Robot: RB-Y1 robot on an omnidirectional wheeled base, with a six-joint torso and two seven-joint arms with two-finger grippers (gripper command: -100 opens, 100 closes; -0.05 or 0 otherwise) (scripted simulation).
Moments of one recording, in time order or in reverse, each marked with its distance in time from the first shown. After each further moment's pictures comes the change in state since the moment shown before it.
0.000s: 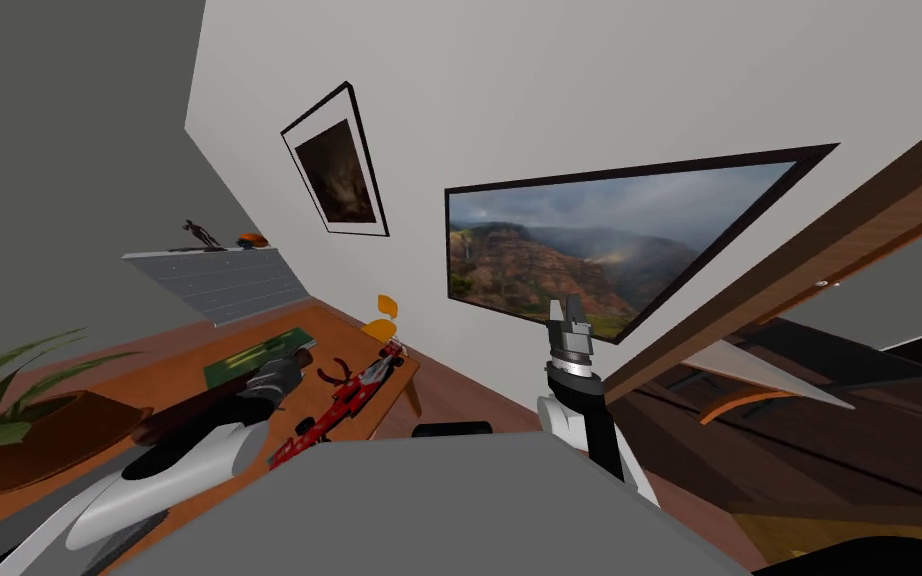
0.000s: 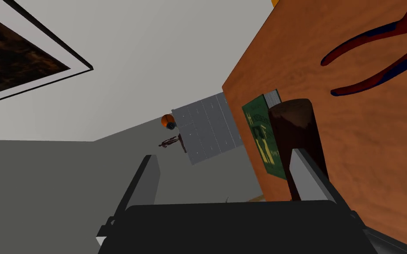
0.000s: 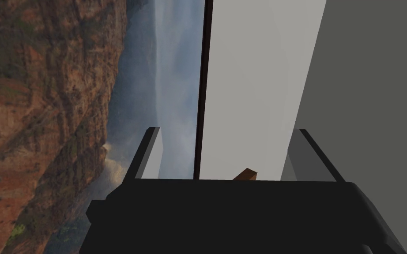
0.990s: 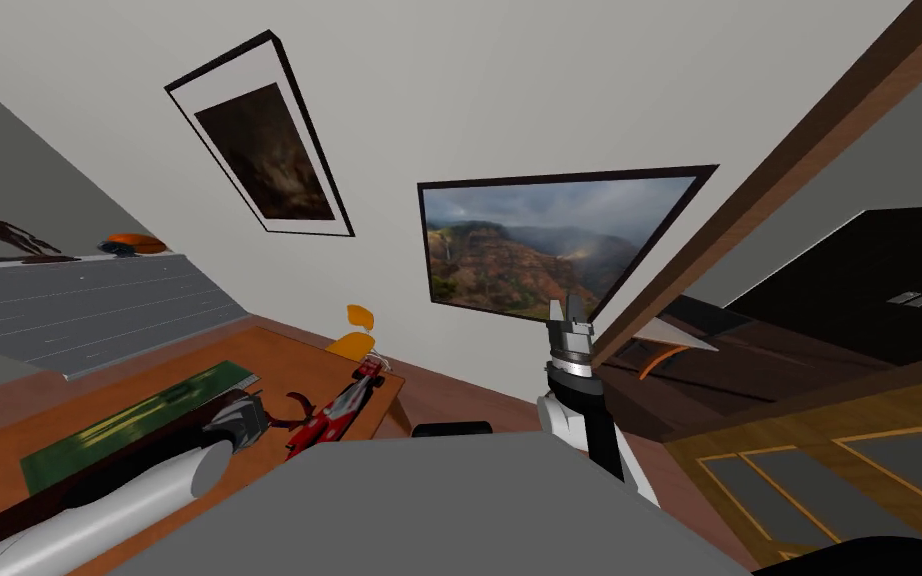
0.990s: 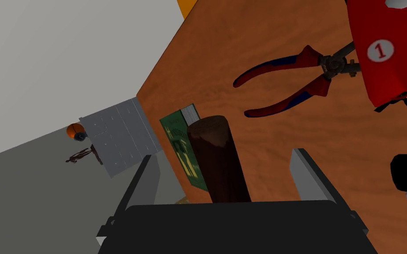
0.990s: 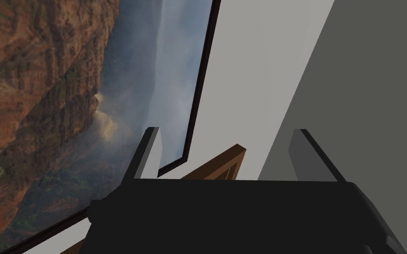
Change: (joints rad) left arm -0.007 -0.031 0.151 0.117 0.077 0.306 0.059; right arm 0.000 0.000 0.000 0.000 0.000 0.000 0.000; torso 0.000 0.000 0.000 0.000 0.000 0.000
